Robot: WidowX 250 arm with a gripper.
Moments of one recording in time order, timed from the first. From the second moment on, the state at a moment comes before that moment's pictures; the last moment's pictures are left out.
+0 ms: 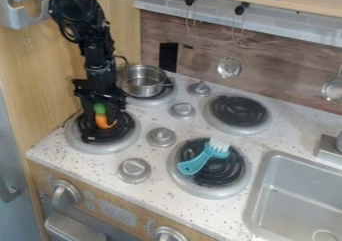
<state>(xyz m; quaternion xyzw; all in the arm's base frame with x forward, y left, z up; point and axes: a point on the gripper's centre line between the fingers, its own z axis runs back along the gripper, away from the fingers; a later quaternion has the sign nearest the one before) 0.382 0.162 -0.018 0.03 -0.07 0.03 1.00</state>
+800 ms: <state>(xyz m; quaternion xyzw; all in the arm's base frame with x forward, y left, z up) 0.407 0.051 0.036 -0.02 -0.15 -0.16 0.97</state>
